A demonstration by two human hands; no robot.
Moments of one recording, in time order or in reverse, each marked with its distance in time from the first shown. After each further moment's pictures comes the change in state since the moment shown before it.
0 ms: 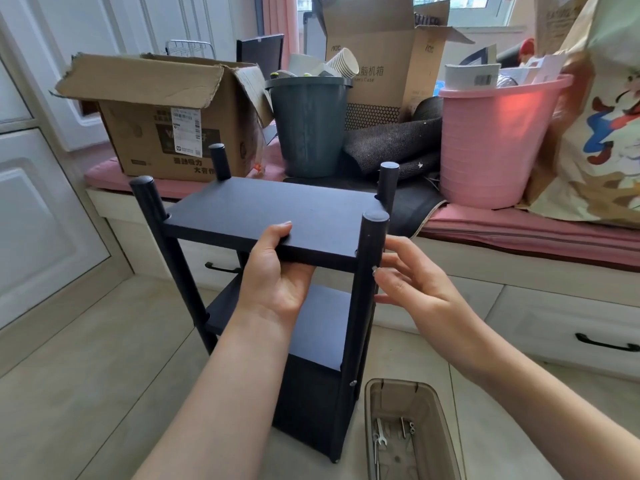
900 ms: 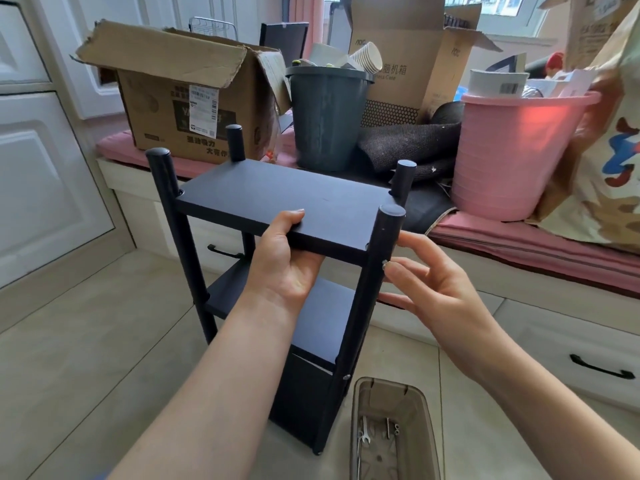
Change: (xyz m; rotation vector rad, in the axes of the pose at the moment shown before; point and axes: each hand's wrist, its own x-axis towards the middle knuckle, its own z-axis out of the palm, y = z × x) left_hand 0.000 -0.002 0.002 -0.017 0.004 -0.010; right_hand 0.002 0.000 -0.009 0.096 0.017 0.073
